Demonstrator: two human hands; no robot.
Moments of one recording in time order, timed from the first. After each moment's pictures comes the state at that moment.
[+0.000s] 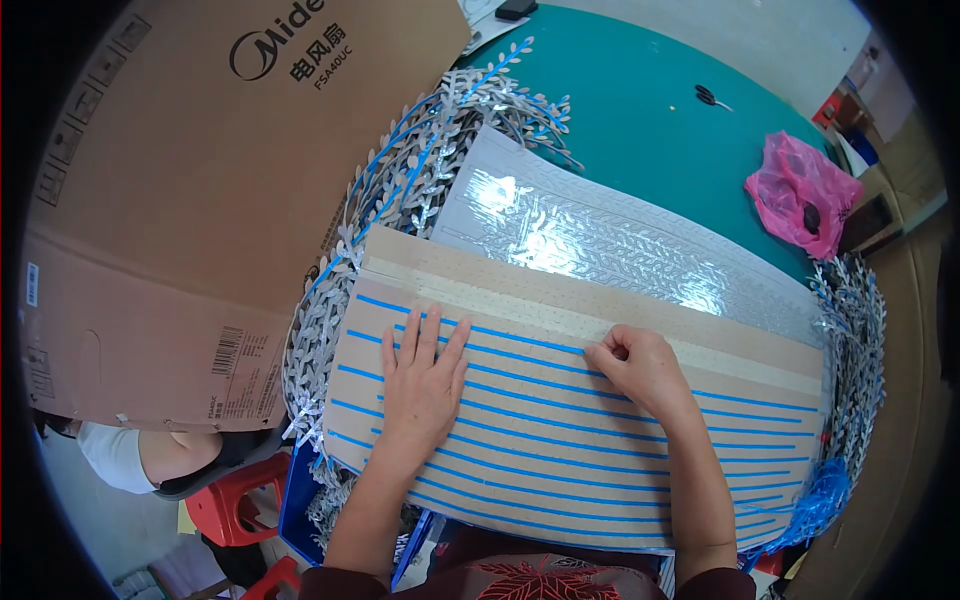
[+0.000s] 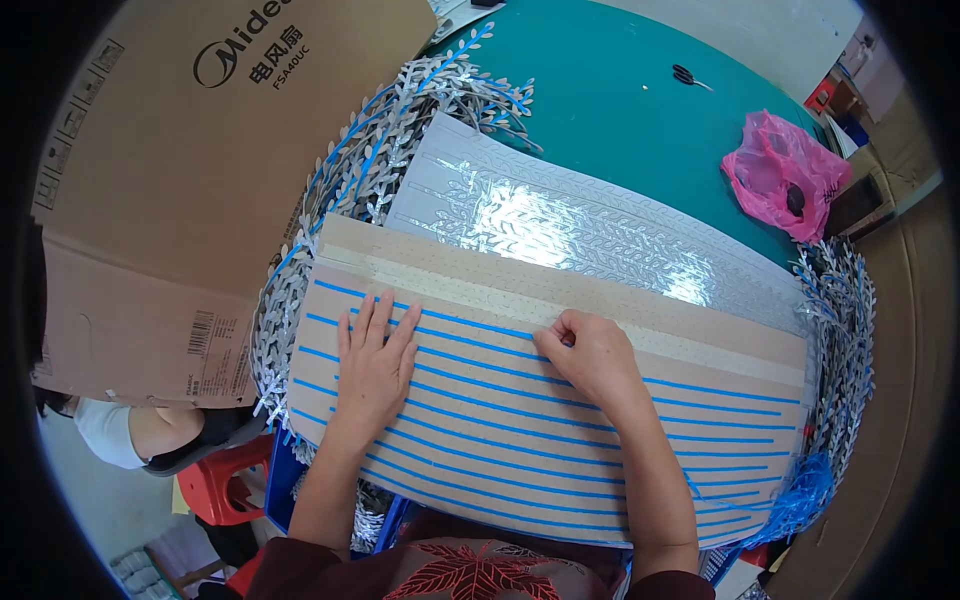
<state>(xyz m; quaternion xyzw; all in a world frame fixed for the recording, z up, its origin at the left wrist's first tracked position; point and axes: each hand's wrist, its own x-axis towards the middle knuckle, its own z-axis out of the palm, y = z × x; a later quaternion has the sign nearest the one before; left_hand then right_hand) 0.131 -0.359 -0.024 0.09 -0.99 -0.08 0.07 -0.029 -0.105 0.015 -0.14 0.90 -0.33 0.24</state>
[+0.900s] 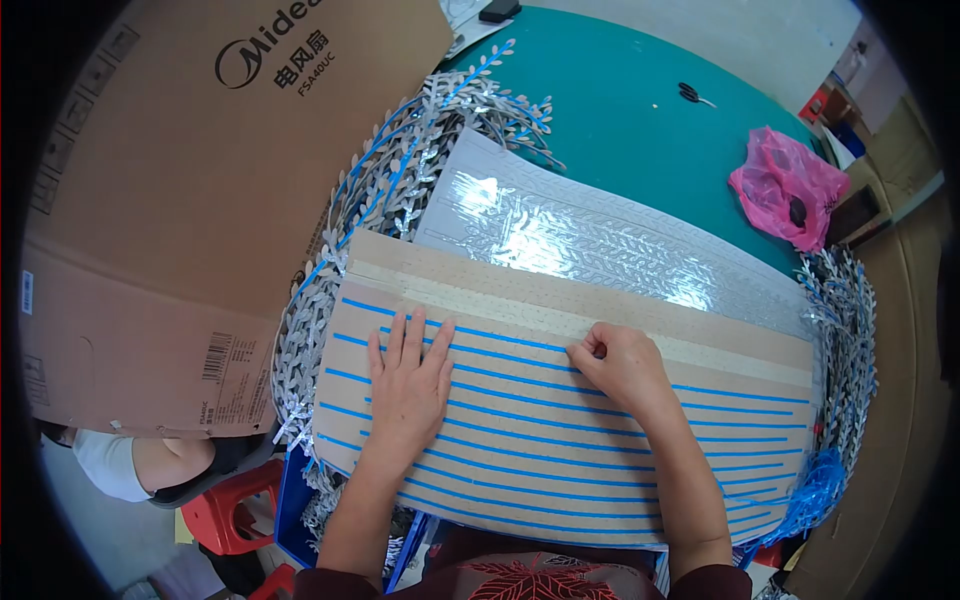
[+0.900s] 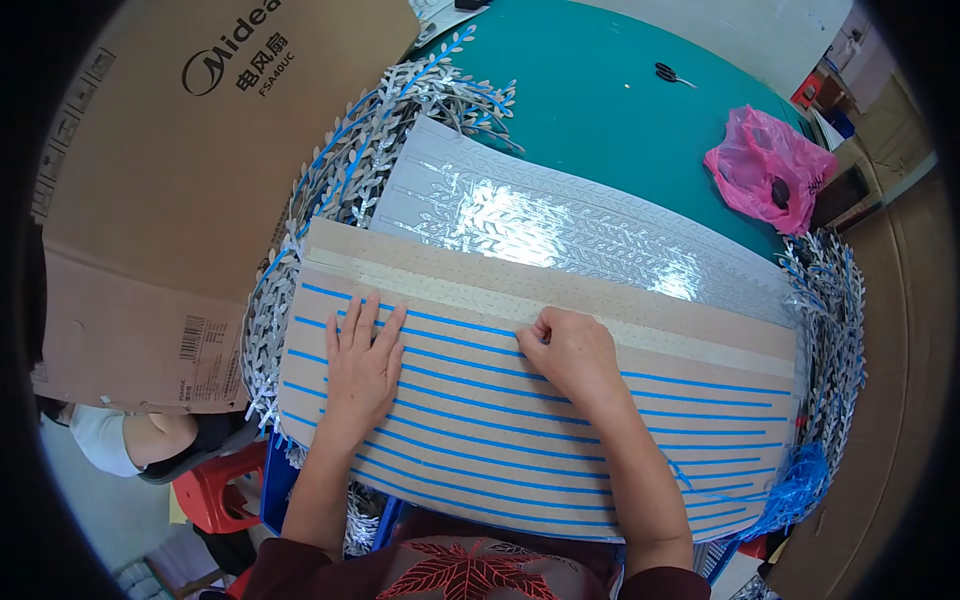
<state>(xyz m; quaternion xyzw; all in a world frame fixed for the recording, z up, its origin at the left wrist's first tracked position) 0.131 -0.359 -0.023 0.09 -0.99 -0.07 0.06 -0.025 -0.109 0.008 -0.19 0.93 -0.28 0.17</state>
